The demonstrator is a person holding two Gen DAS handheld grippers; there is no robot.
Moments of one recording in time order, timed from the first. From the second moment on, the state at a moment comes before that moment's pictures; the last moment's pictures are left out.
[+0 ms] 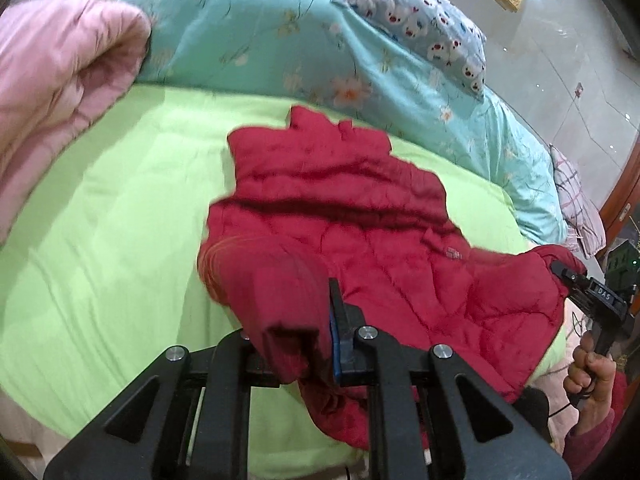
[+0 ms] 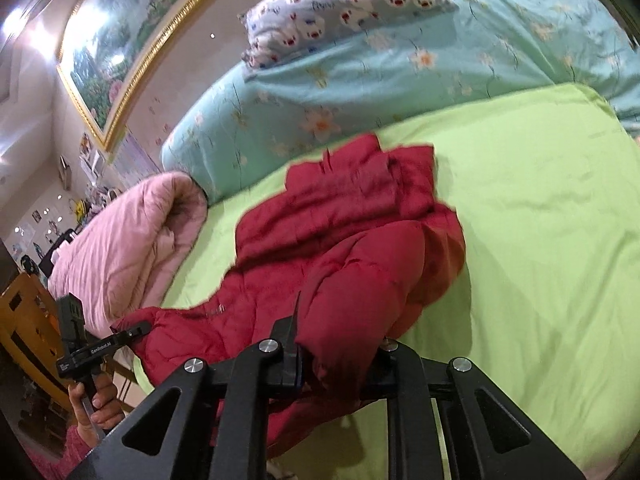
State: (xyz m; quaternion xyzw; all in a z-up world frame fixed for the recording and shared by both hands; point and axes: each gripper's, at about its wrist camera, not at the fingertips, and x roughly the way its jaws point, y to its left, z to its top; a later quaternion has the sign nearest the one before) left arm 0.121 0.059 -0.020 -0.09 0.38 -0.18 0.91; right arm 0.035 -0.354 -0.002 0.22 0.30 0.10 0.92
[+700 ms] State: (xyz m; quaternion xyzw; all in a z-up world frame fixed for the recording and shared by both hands) left arm 0.285 0.027 0.023 -0.08 0.34 -0.12 0.93; right arm 0.208 -0.382 0.037 0.25 0.26 0.06 0.93
